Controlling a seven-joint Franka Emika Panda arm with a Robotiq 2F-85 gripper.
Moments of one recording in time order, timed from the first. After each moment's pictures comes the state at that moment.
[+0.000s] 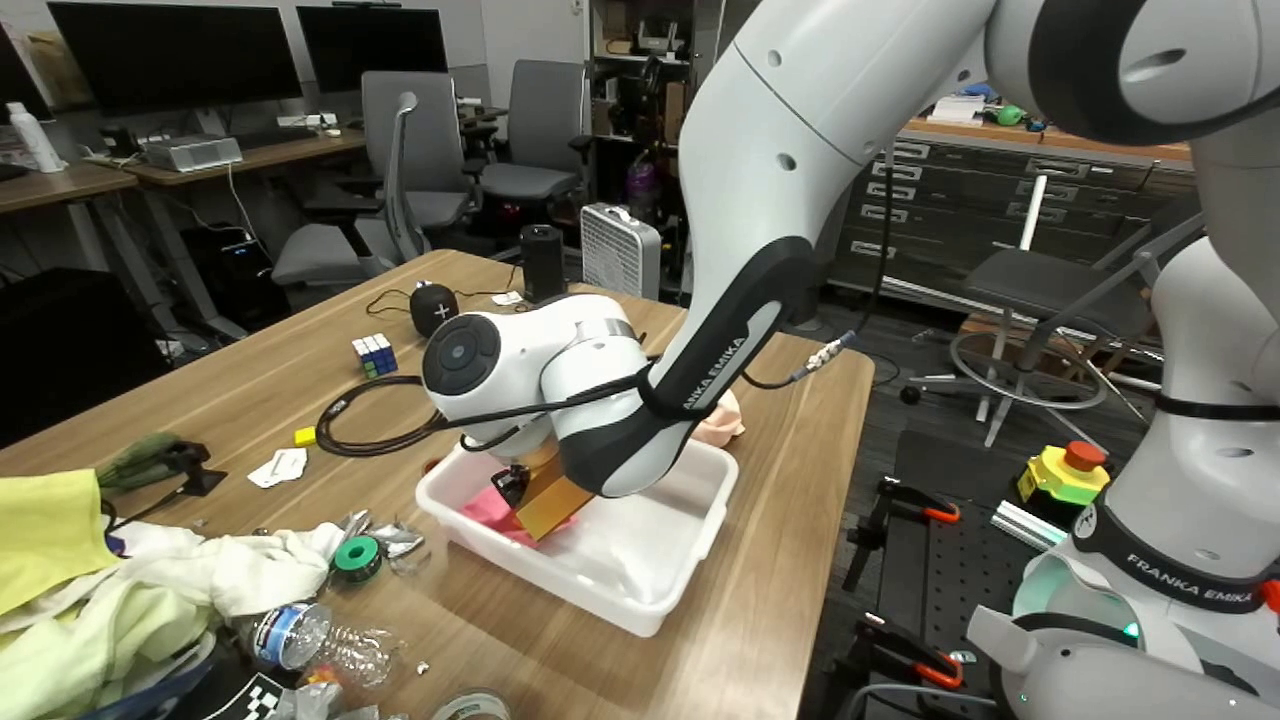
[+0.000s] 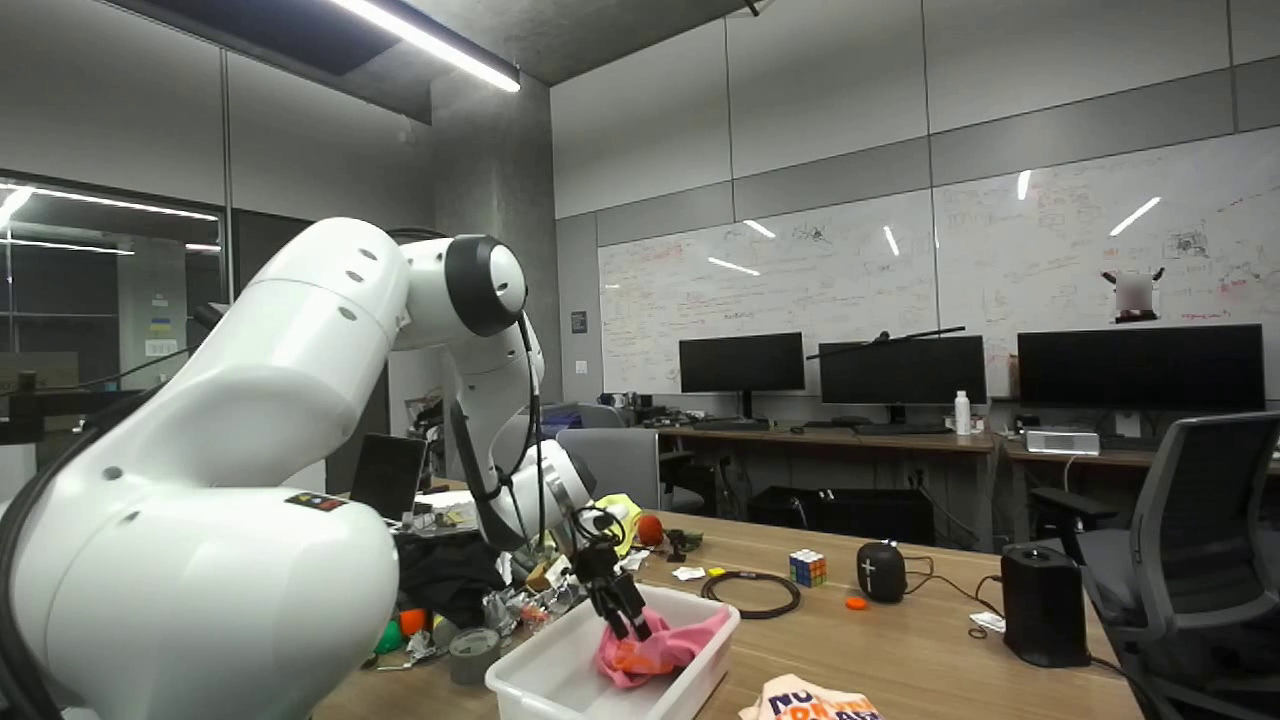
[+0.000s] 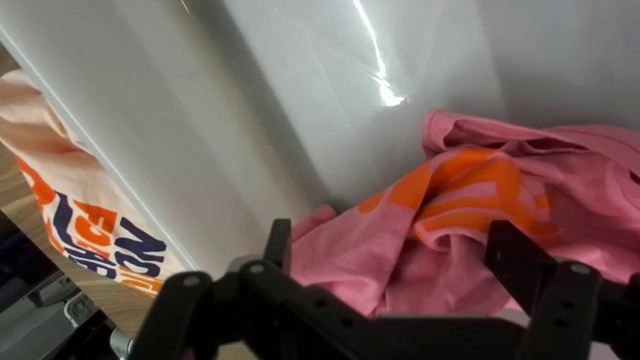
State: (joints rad) arm 0.48 0.69 -0.16 -1.85 -0.65 2.37 1.27
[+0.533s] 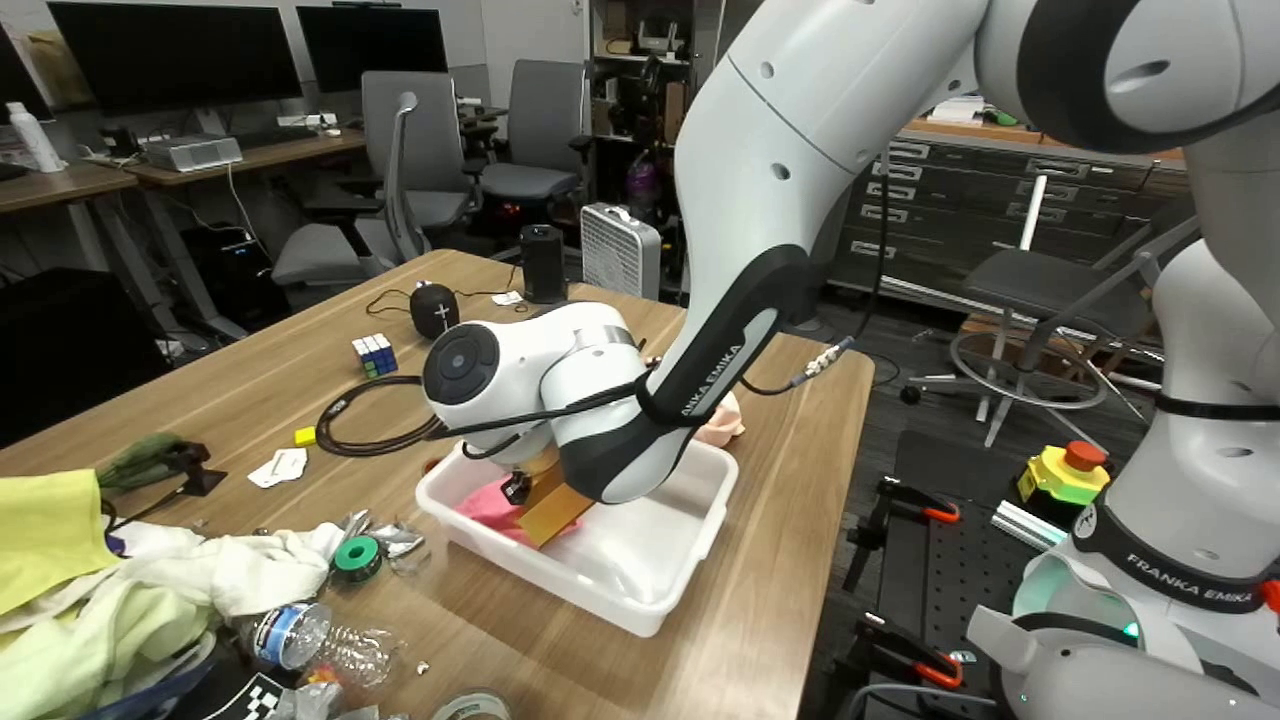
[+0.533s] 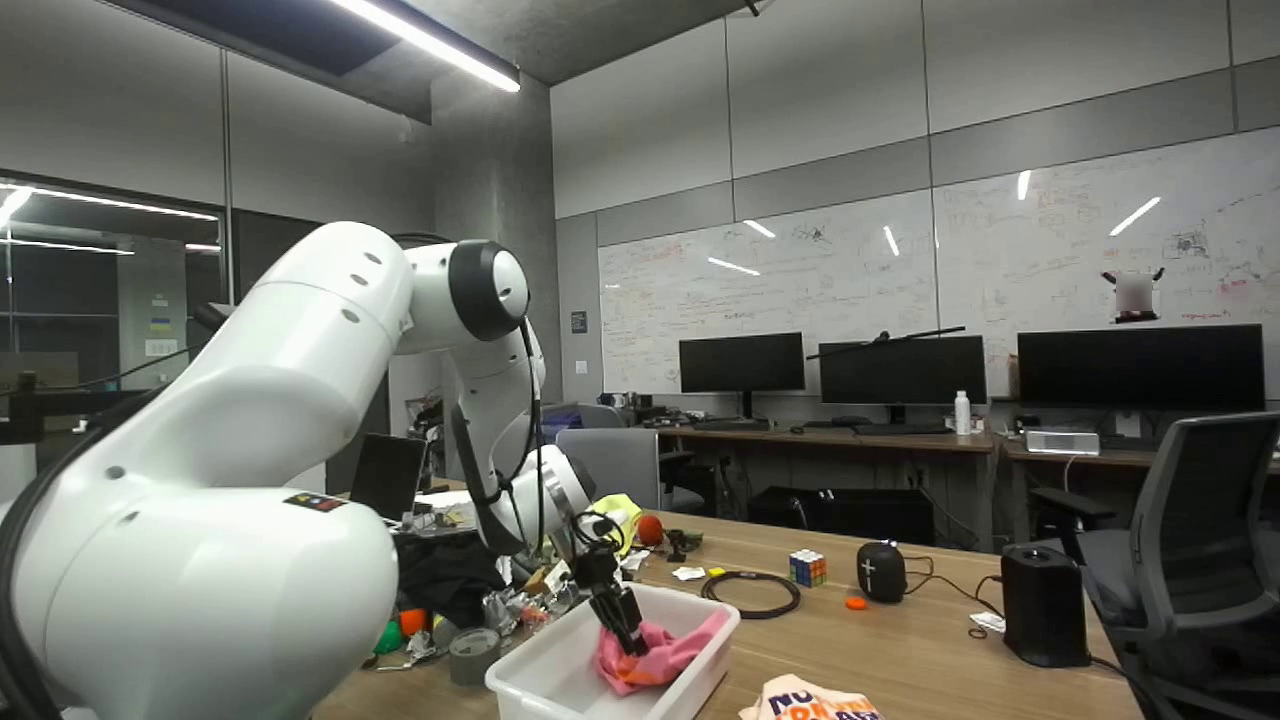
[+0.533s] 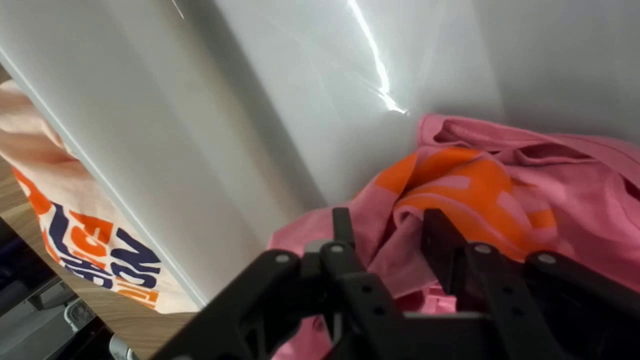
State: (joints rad) arm 0.47 0.71 -0.15 -1.84 -0.65 2.36 1.27
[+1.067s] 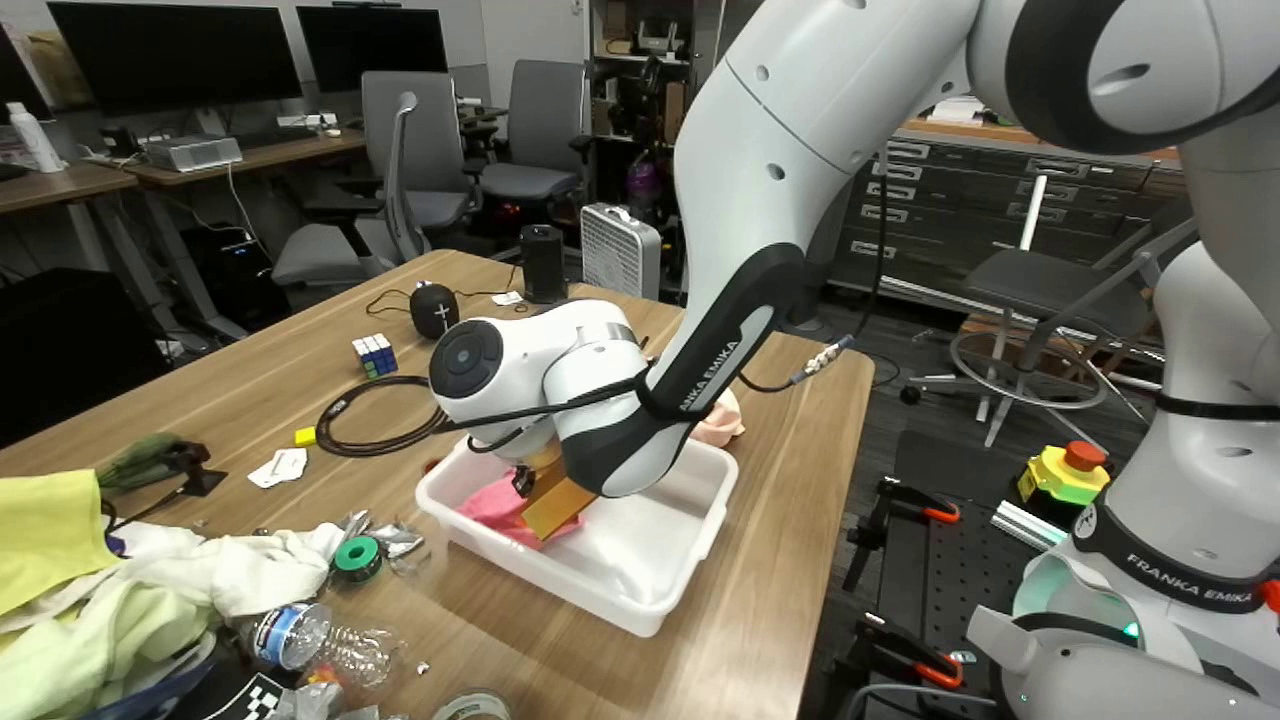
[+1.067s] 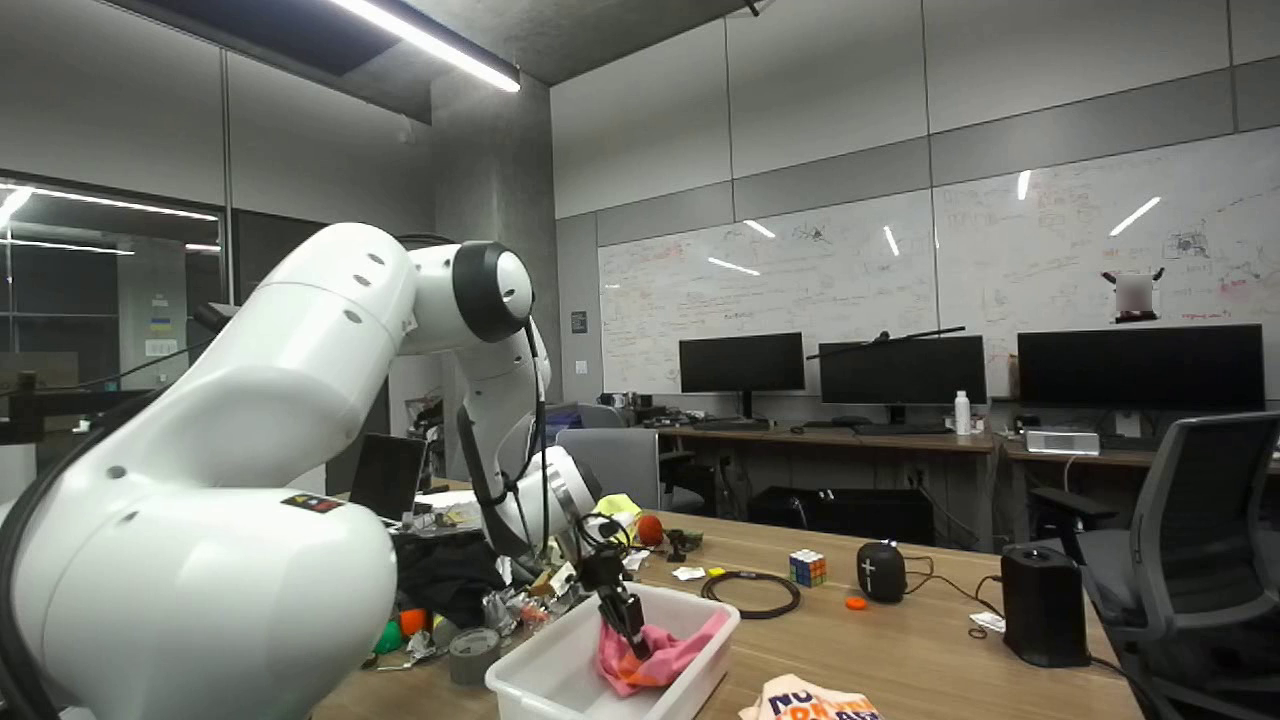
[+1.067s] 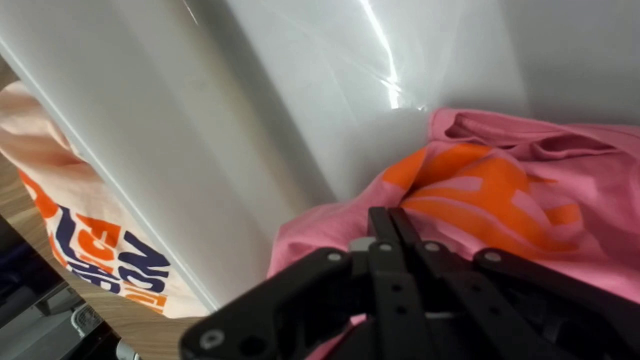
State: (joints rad) arm 0.45 0.71 -0.15 -1.84 -0.65 2.36 1.27
